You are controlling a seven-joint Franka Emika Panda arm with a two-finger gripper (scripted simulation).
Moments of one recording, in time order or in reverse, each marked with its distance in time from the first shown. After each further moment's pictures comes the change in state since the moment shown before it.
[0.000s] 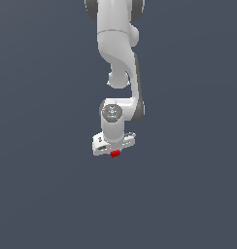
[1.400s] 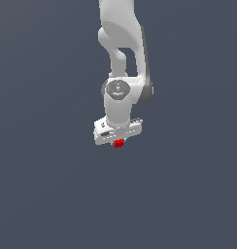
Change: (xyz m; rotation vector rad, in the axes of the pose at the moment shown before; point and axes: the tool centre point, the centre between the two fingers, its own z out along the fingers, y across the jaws) arm -0.002 -0.021 -0.087 0.000 -0.002 0.001
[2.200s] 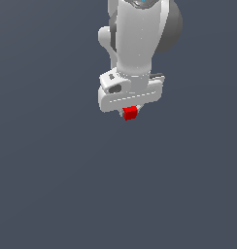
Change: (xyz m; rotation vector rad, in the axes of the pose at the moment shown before) arm 0.000 -0.041 -0.180 -0.001 0.002 -0.001
